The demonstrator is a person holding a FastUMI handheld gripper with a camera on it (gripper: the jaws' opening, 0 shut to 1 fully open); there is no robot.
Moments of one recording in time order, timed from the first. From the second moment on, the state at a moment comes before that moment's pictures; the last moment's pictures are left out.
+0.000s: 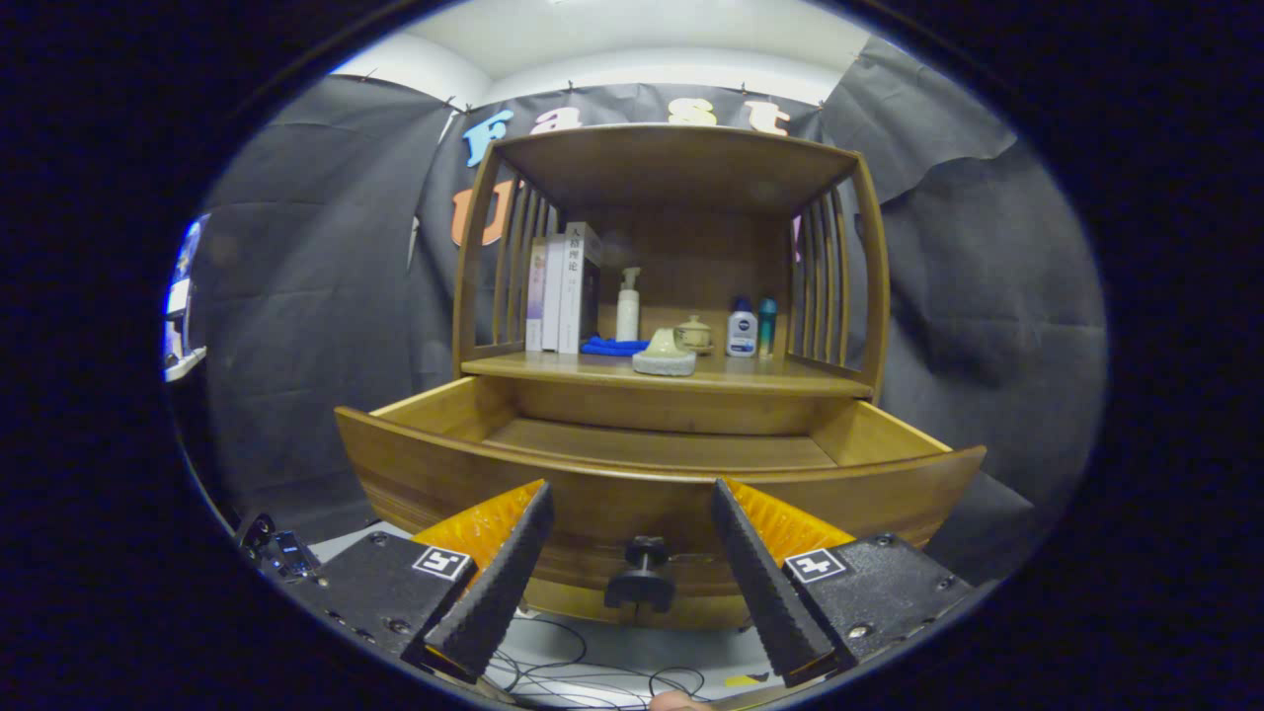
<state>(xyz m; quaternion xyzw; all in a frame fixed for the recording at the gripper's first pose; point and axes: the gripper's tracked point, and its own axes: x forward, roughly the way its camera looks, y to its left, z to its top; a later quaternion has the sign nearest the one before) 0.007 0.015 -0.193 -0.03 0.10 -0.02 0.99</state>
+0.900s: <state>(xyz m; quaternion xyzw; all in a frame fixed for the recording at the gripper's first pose) 0.051 0.003 -0.230 -0.01 0.13 -0.07 0.99</state>
